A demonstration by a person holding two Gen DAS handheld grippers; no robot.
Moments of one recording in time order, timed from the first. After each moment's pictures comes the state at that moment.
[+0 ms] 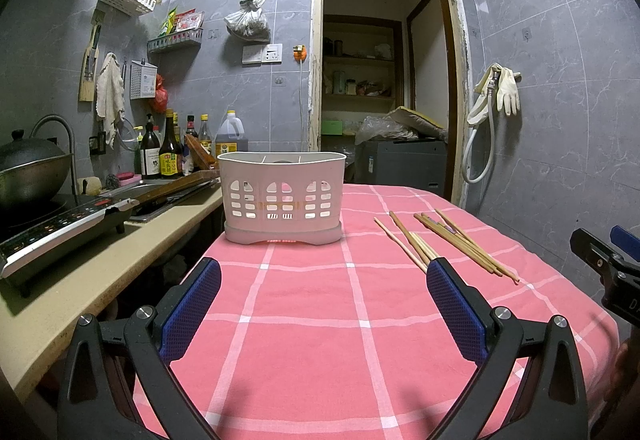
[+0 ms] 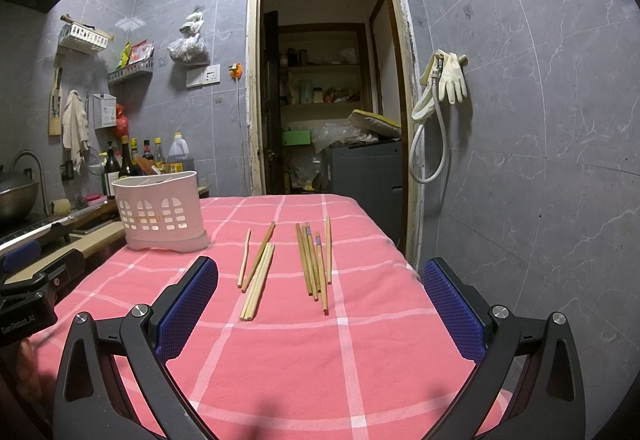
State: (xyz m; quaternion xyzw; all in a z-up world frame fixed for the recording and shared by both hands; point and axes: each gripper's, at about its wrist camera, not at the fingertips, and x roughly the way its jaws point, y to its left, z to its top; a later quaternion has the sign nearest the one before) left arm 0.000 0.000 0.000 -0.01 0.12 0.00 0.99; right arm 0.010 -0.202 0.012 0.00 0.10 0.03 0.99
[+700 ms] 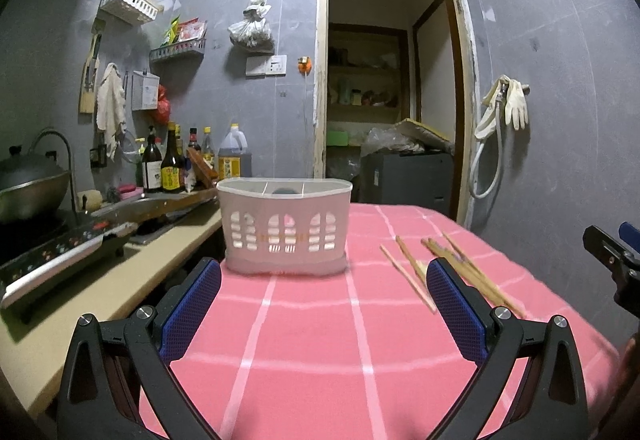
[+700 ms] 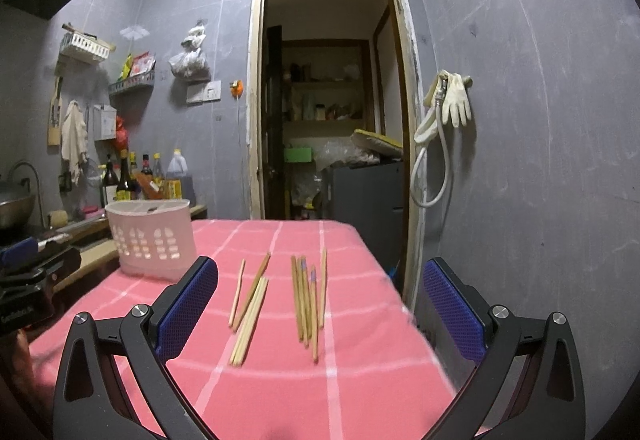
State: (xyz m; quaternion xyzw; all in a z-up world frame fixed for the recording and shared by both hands) left arm 0.027 0.004 0.026 -0.01 0.10 0.01 1.00; right arm 0.034 -0.207 0.045 -0.01 0.07 0.03 1.00
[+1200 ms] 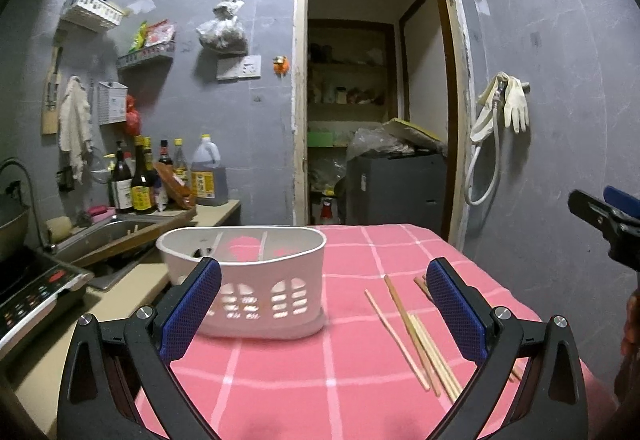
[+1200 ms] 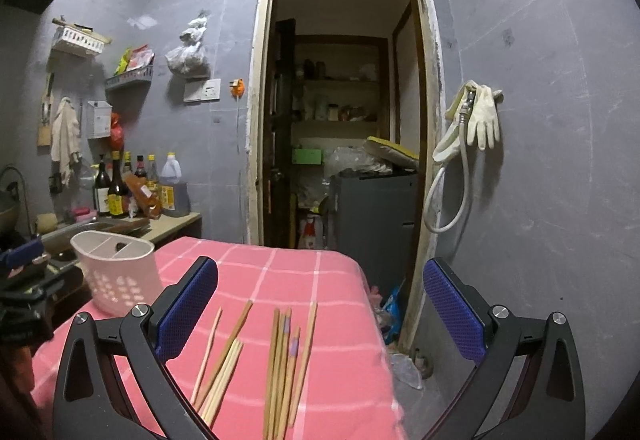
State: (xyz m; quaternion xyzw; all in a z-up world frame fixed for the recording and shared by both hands) left arm 0.128 -0.017 0.065 0.00 0.11 -0.02 0.99; right arm 0.145 -0.223 0.107 -0.03 0.08 0.05 0.99
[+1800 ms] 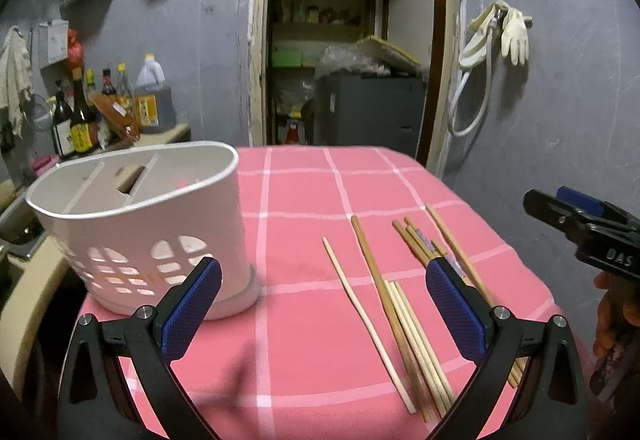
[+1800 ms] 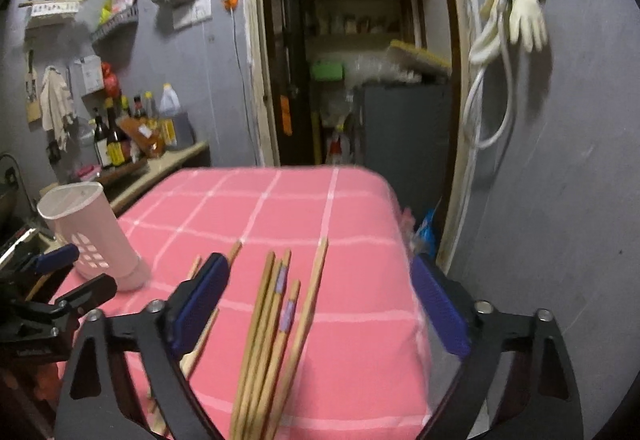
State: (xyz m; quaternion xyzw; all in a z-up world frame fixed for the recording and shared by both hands) left arm 0.238 -0.046 0.010 -0.01 0.26 -0.07 0.96; right arm 0.259 -0.244 0.048 0.00 0.26 0.11 0.96
